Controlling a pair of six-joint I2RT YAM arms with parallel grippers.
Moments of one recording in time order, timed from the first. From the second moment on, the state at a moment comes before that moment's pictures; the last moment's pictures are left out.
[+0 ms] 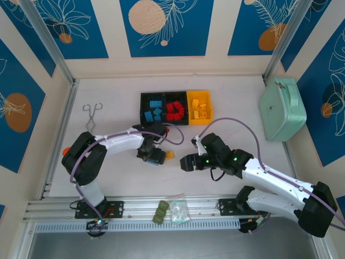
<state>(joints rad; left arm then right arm) -0.76 1.74 1.06 -0.78 0.04 -0.40 0.82 0.96 0.62 -0.50 -0.26 0.61</state>
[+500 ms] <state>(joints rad) -0.76 1.60 1.04 -0.83 0.00 -0.40 0.82 0.94 0.61 -0.48 -0.26 0.61</state>
